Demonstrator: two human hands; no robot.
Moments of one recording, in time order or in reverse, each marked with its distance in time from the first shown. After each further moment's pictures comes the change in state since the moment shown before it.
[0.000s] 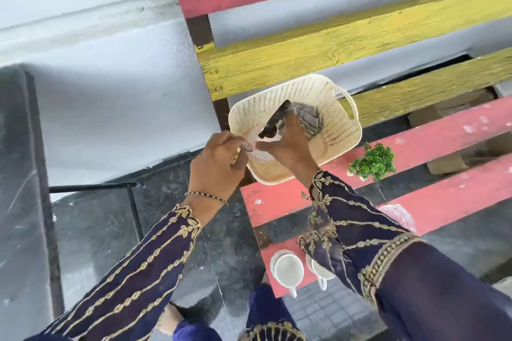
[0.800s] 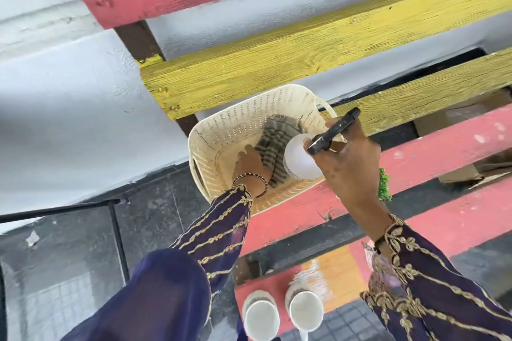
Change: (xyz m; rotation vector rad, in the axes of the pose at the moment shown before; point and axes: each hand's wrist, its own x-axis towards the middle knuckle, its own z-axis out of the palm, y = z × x) left_hand 0.093 0.037 0.170 0.014 -0.487 -0.605; right_hand 0.005 0.057 -0.126 -0.050 0.331 -0.098
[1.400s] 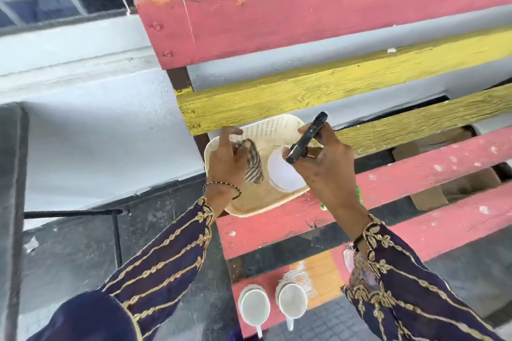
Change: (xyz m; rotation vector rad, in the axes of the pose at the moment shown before) left_hand -0.100 0.001 -0.103 -0.454 0.499 0.413; right_hand -0.026 -0.084 -0.043 0.006 -0.074 -0.138
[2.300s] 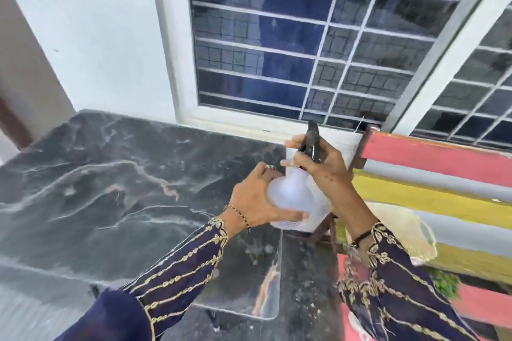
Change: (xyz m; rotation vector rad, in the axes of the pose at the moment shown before) left_hand -0.288 -0.004 -0.465 0.275 0.135 0.126; right_hand -0.281 -0.438 0.061 0.680 -0.534 -0.306
